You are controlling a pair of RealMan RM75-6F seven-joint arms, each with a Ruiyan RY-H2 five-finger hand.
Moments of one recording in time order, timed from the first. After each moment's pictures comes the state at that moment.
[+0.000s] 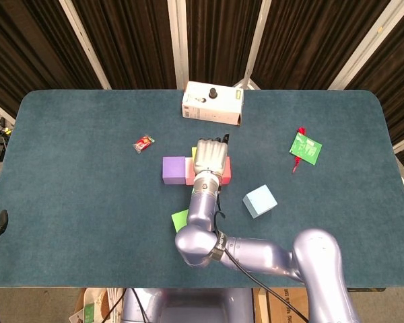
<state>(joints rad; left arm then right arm) -0.02 -1.35 -0.23 -1.59 1.38 1.74 0.17 1.44 -1.90 0.78 -1.29 0.06 1.49 -1.30</state>
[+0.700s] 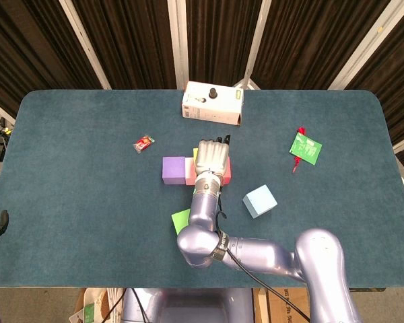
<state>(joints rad) -0.02 -1.35 -0.23 -1.59 1.38 1.74 0.17 1.42 -1.89 0.78 -1.31 0.07 1.49 -1.31</state>
